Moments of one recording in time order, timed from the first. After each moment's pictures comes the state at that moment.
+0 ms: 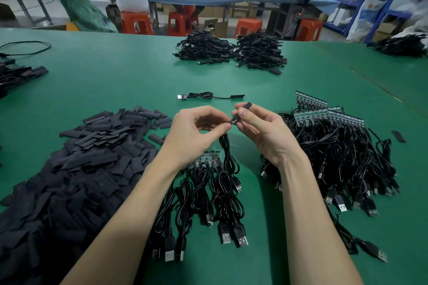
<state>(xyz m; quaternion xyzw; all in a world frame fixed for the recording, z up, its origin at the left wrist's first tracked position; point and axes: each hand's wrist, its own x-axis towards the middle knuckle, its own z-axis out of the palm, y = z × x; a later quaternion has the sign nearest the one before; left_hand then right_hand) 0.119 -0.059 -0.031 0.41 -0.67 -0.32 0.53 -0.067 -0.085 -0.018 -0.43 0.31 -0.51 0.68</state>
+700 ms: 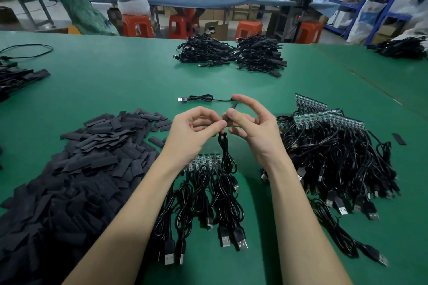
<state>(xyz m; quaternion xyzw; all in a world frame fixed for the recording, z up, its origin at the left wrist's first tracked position) 0.118 -0.062 -0.037 0.41 -0.58 -0.40 0.58 -0.049 -0.085 -0.025 -0.51 0.33 -0.55 0.57</state>
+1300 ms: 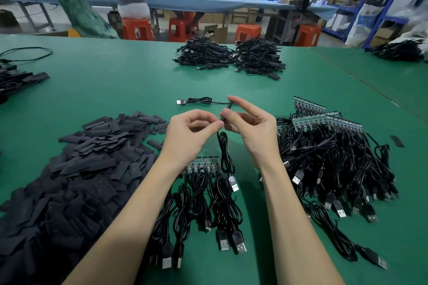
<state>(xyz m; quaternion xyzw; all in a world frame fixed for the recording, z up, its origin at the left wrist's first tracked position) 0.116 -0.061 -0.031 0.49 -0.55 -0.35 0.58 -0.038 -0.085 -0.025 -0.53 0.35 -0.59 0.50</state>
